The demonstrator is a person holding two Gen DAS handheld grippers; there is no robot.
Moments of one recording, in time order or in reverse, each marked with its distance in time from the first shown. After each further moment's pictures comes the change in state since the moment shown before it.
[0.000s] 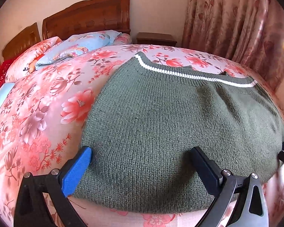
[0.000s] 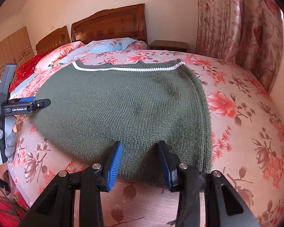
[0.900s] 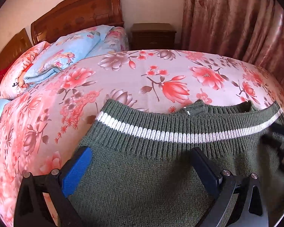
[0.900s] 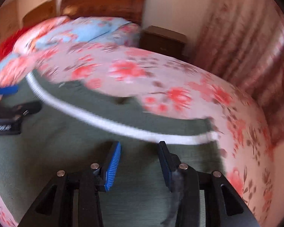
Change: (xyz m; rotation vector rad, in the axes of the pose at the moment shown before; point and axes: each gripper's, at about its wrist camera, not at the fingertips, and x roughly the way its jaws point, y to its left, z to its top) left arm 0.088 -0.039 0.115 0.080 0.103 0.038; right arm 0.123 -0.003 0.142 -0.060 0.165 -0.172
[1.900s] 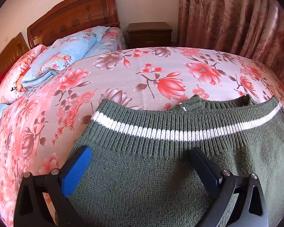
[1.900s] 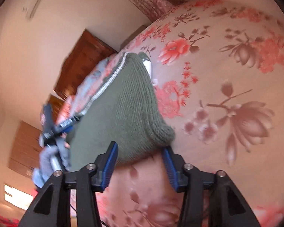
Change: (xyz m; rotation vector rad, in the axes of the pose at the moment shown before) left arm 0.002 -0.006 -0.002 0.031 0.001 -0.006; right arm -0.089 -0.087 -0.210 0.803 -0.149 0.520
